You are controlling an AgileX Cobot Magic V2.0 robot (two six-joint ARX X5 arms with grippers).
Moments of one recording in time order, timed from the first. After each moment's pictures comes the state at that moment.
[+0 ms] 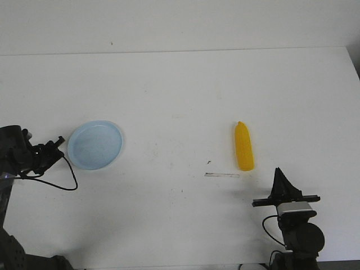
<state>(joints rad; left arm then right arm) 0.36 1.53 1.11 -0.58 0.35 -0.31 0.03 0.00 0.01 0.07 -0.03 0.01</state>
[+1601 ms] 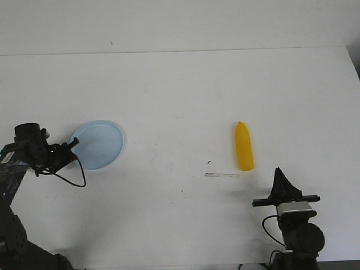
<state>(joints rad) 0.28 1.67 1.11 -0.53 0.36 -0.31 0.03 0.00 0.01 0.07 -0.03 0.01</state>
